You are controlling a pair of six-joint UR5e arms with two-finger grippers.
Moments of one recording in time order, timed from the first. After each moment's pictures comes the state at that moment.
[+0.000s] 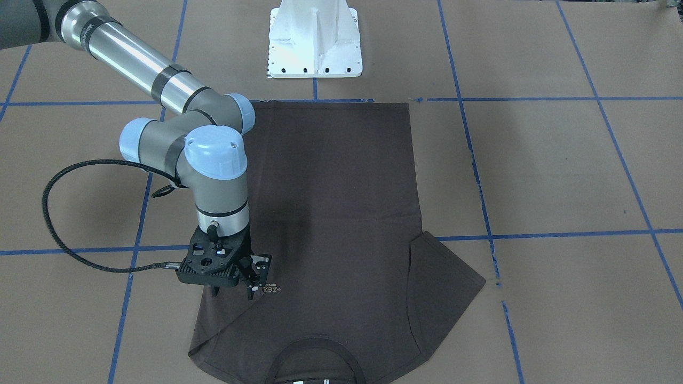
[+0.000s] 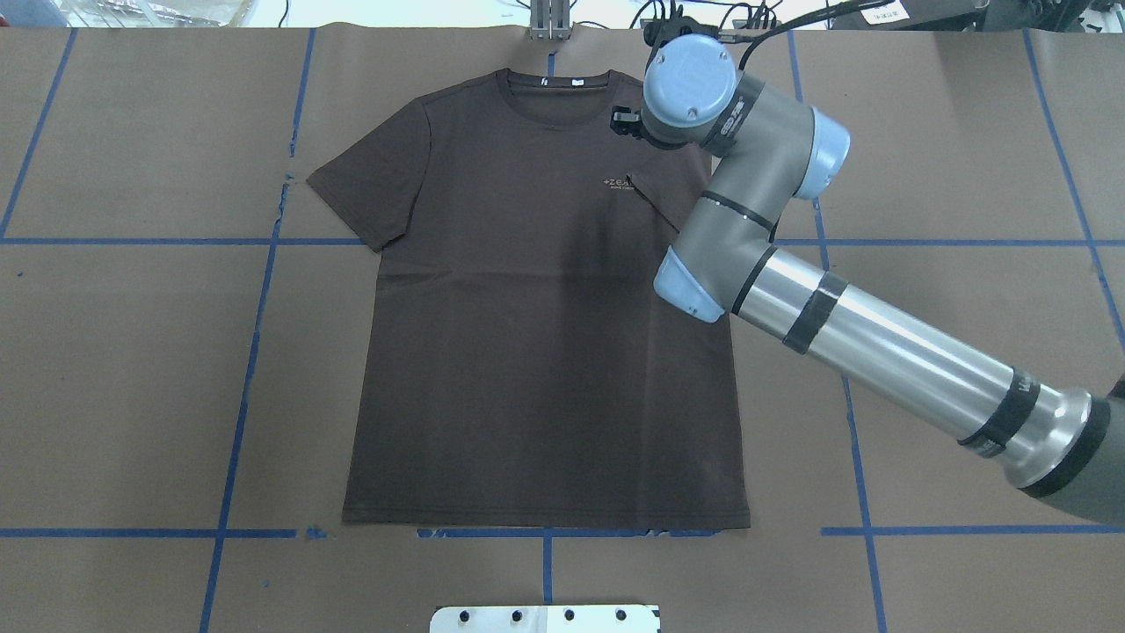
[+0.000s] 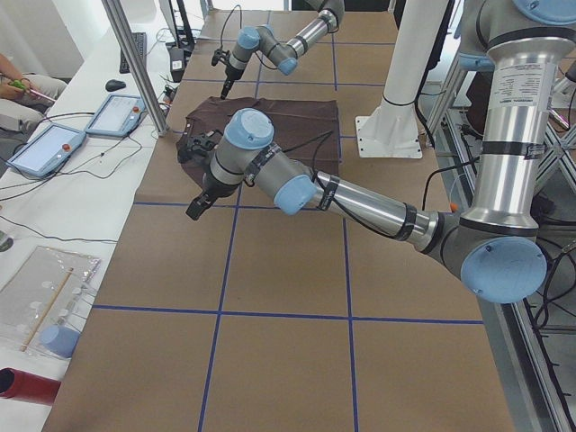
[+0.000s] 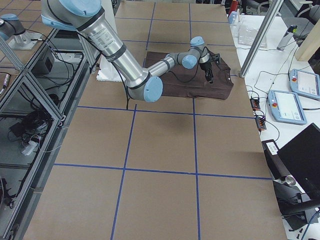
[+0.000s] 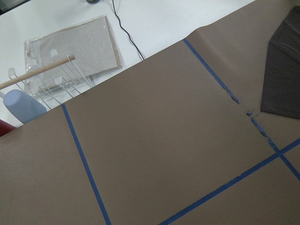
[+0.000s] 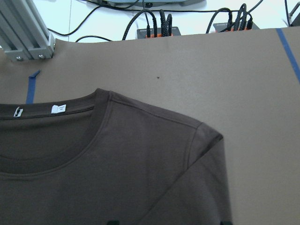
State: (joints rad) left arm -1.50 -1.64 -1.85 -2.03 -2.30 -0.08; right arm 0.81 -0.73 1.23 -1.28 1.70 1.11
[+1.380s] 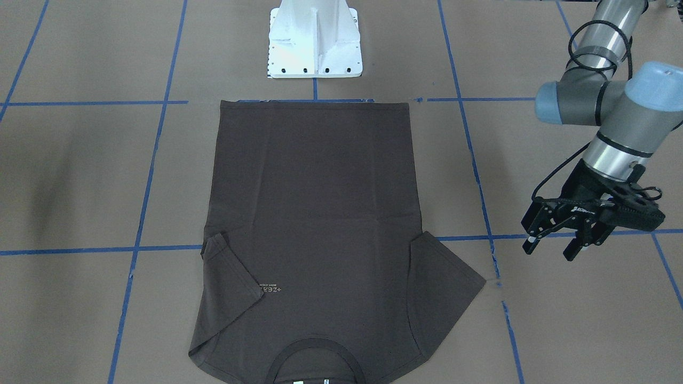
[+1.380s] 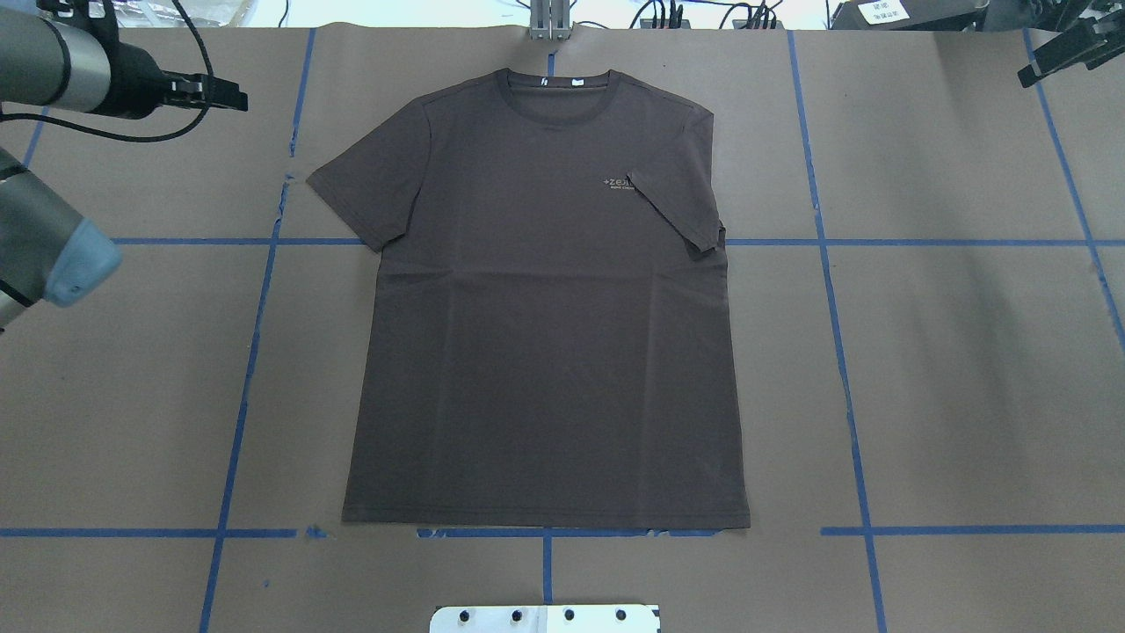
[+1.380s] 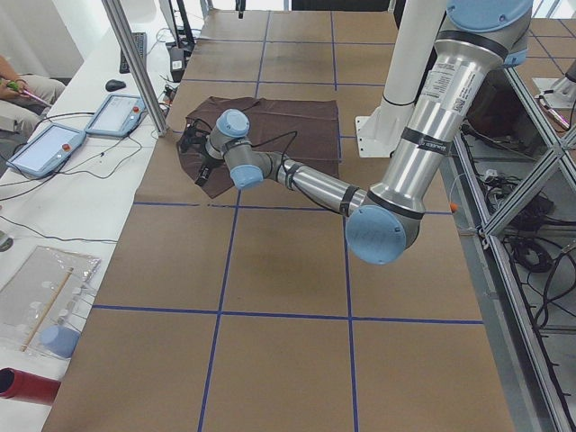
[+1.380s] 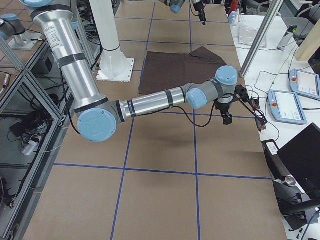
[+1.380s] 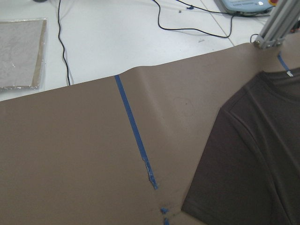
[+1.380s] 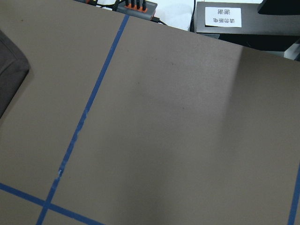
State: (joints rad) left arm -1.01 -1.97 -1.46 -2.36 -1.89 -0.95; right arm 1.39 -1.21 1.49 -1.32 2.34 0.18
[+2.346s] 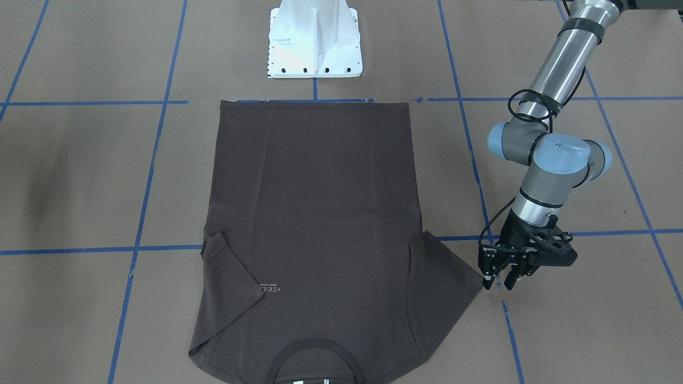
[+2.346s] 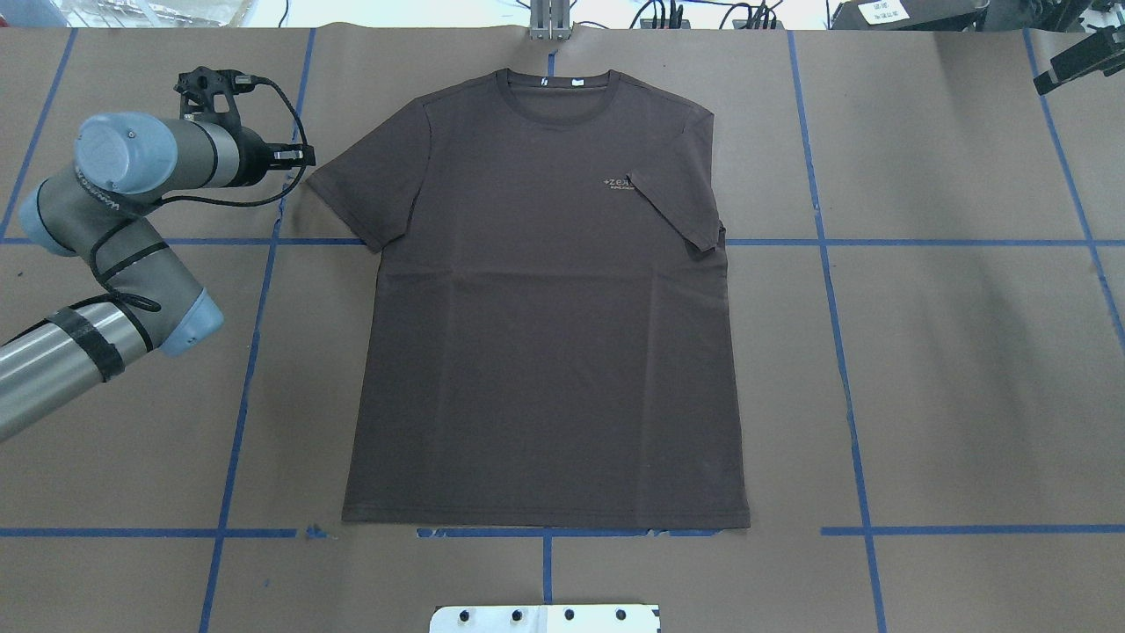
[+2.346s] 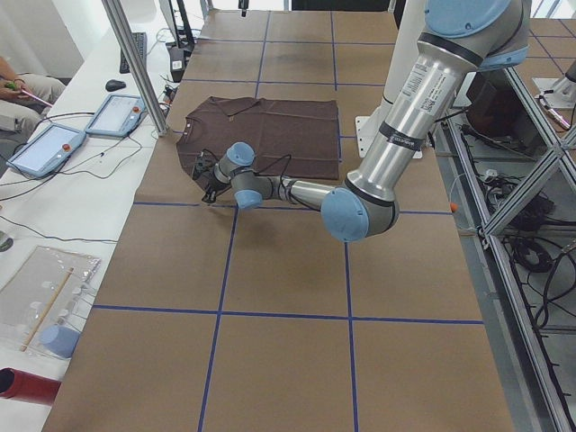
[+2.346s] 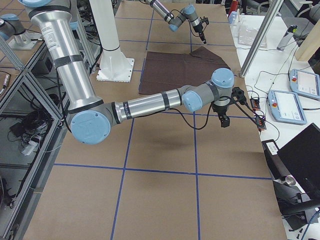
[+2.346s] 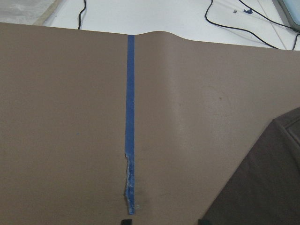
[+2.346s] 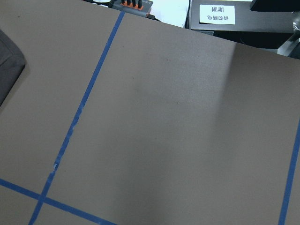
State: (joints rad) left arm -0.85 -2.08 -1.12 -2.58 -1.71 -1.06; right arm 1.39 -1.24 1.51 -1.32 2.33 0.18
